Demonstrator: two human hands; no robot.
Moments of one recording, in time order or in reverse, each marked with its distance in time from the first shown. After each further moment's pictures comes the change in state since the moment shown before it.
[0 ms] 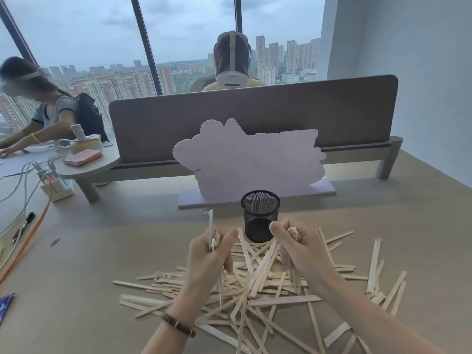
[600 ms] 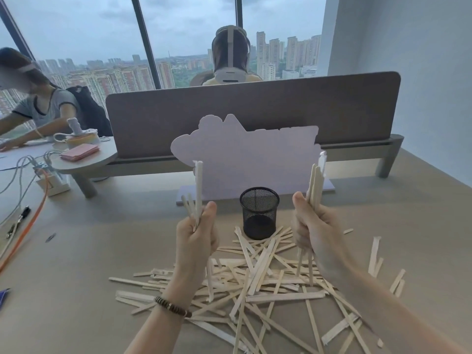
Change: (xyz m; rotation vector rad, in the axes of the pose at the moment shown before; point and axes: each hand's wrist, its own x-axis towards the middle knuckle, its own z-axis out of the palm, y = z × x) left_hand 0.020 0.022 -0.002 -0.142 0.133 -0.022; right_hand 0.008 -0.035 -0.014 0.252 0.060 0.065
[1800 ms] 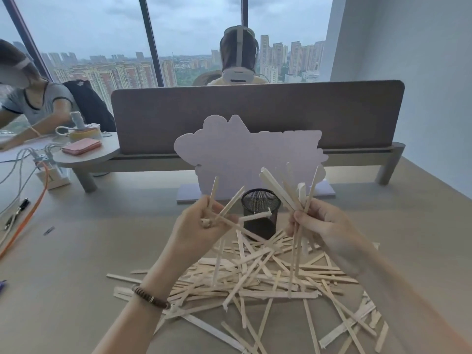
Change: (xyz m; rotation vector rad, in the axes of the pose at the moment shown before) left_hand 0.017 0.016 -0.019 0.440 -0.273 -0.013; right_hand 0.016 -0.004 -0.032 -0.200 -0.160 0.109
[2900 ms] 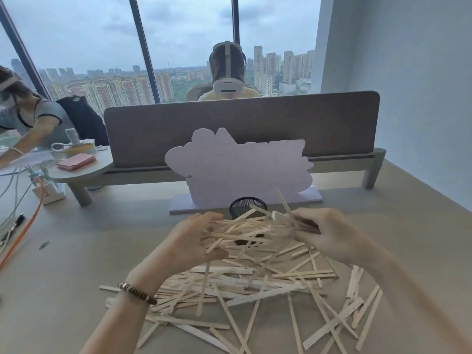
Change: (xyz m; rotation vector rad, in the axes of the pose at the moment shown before) left_hand 0.010 0.001 -0.004 0.584 -0.240 0.171; right_hand -0.002 -0.011 -0.045 -0.836 -0.108 -0.261
